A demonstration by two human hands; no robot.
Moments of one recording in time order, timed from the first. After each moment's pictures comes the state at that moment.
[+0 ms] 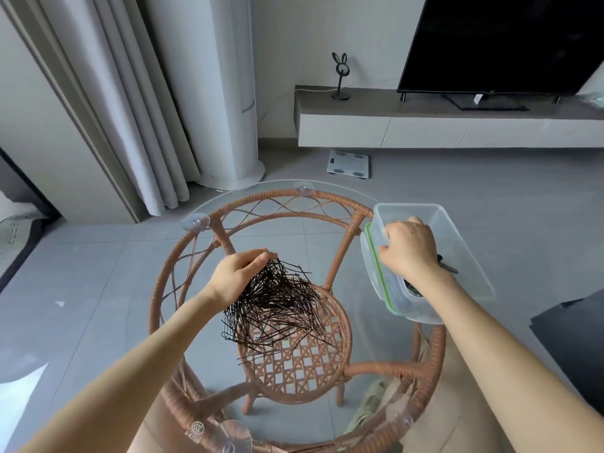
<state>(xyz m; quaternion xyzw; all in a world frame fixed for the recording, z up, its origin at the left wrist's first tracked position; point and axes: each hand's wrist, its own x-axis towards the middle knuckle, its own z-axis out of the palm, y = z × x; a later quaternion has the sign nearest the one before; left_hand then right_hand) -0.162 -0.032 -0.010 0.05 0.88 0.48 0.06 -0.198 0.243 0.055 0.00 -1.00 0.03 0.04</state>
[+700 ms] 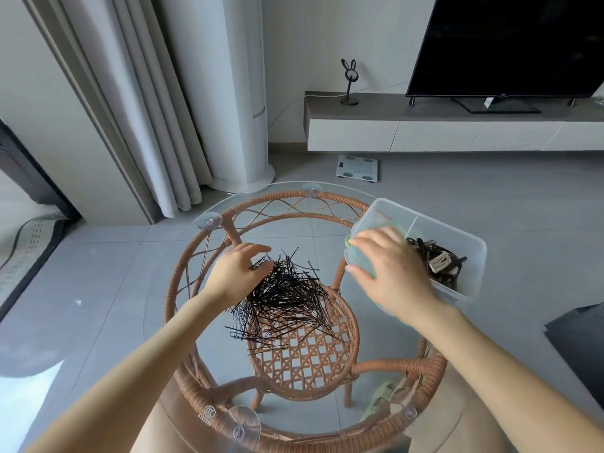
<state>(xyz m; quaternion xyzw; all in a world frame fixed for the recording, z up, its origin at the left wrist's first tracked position) -0.143 -0.033 0.014 0.00 0.95 0.30 -0.01 -0.135 0.218 0.065 0.26 -0.95 0.12 0.16</state>
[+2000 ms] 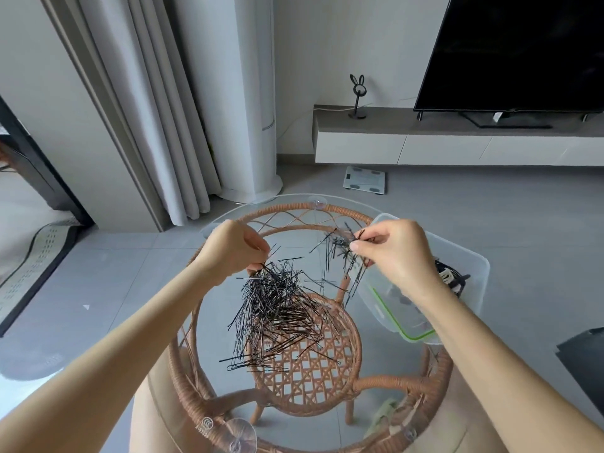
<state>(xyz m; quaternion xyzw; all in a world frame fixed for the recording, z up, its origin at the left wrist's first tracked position) -0.153 -0.031 0.088 -0.11 0.91 0.40 0.03 -0.154 0.202 0.106 0.06 -0.90 0.44 0.07</state>
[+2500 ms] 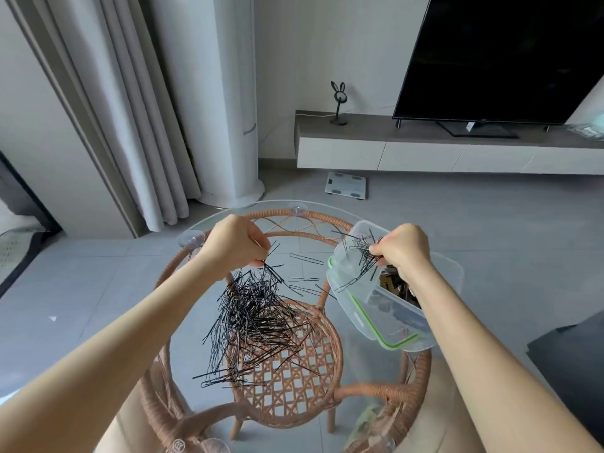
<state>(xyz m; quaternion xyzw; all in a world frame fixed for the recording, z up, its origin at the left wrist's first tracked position) -0.174 -0.003 0.099 -0.08 0.91 0.41 0.05 -0.223 0.250 0.076 -0.22 -0.88 0.43 0.01</state>
